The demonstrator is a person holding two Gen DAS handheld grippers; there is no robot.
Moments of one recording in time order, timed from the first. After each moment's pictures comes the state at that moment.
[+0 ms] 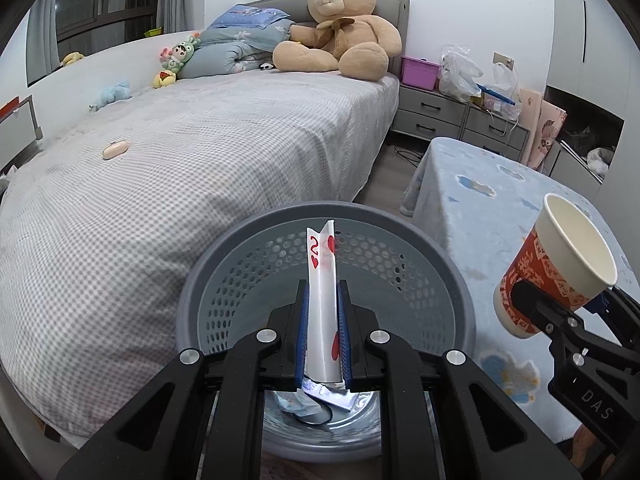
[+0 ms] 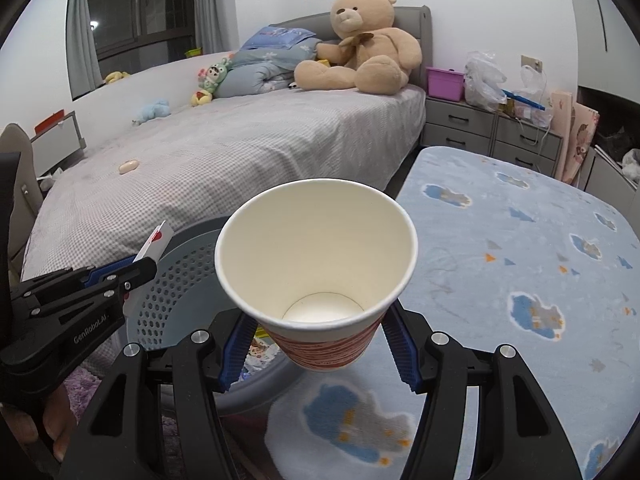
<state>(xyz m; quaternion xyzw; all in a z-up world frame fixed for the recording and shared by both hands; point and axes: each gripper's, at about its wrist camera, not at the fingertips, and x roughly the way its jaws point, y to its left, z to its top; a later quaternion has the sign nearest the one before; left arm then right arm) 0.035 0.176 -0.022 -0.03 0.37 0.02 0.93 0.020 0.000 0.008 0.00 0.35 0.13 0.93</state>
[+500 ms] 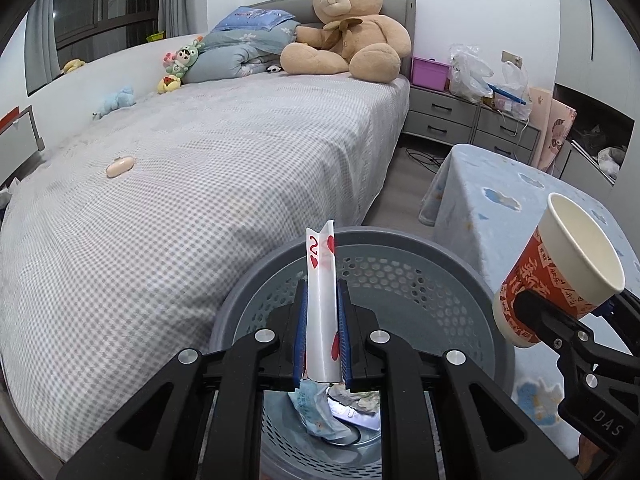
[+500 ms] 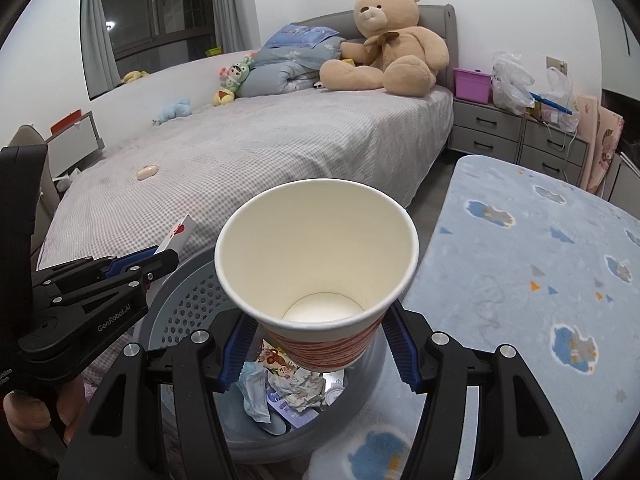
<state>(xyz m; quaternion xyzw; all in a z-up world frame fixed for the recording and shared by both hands) 0.072 0.204 -0.017 -0.01 0.37 0.03 0.93 0.054 0.034 0.013 0.01 0.35 0.17 0.92</state>
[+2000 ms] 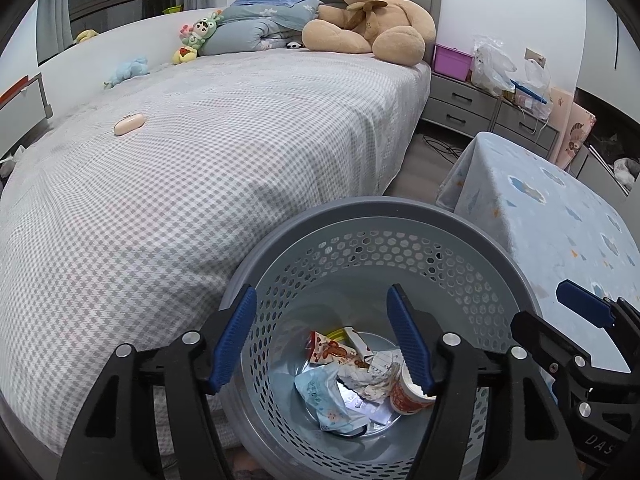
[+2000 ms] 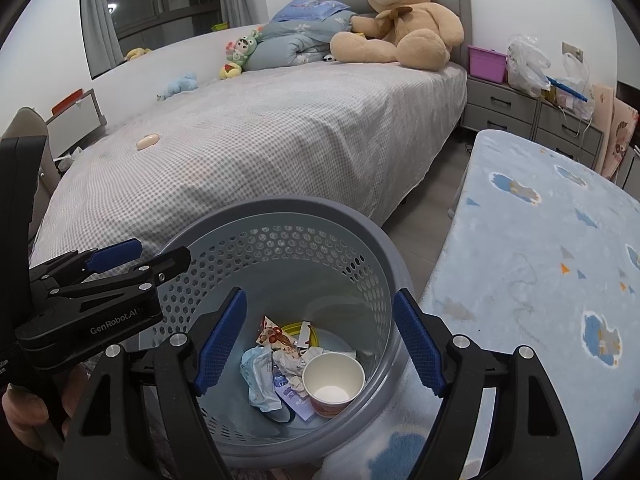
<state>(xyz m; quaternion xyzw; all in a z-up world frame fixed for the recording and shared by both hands) 0.074 0.225 -0.045 -0.04 0.40 0.06 0.91 0.063 0.049 -0.016 0.00 0.39 0.19 0.90</state>
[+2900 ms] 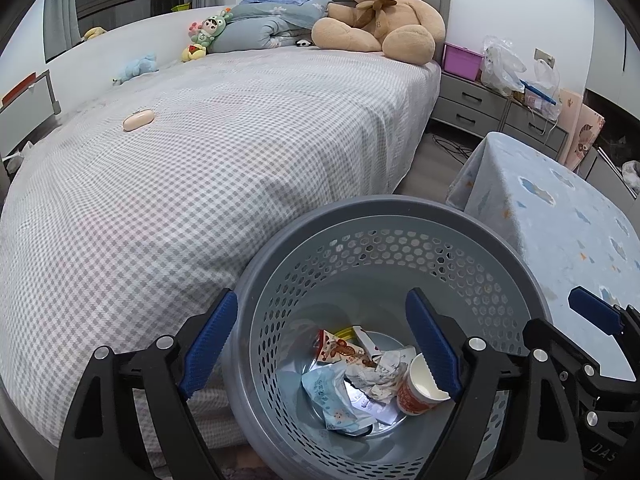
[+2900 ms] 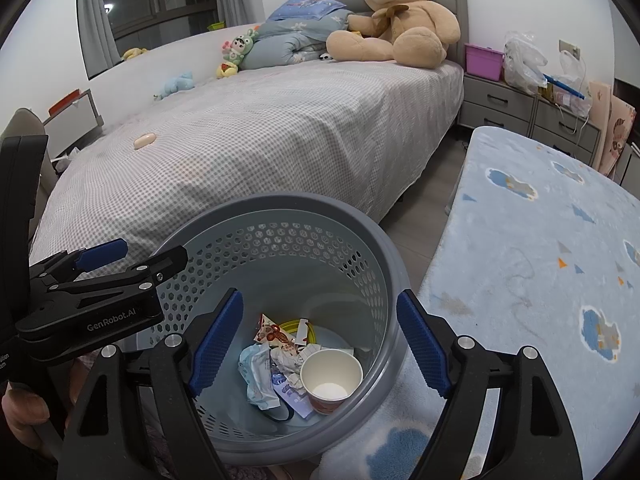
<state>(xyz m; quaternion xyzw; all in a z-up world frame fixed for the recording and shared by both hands) 0.075 0.229 -0.046 -0.04 0.40 0.08 0.91 0.061 0.049 -0.018 0.00 0.39 0.18 0.90</state>
